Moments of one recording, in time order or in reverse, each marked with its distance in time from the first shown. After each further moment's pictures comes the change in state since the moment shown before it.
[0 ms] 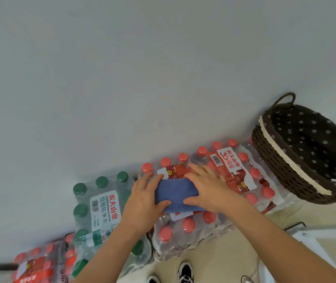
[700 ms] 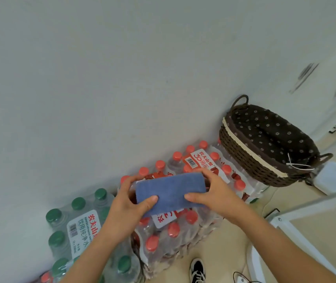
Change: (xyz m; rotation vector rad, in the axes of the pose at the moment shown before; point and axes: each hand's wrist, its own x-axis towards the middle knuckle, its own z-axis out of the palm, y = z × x) left_hand -0.005 0.024 -0.039 -0.686 -0.110 -0.082; right_hand -0.071 0.001 -0.008 1.020 0.312 0.192
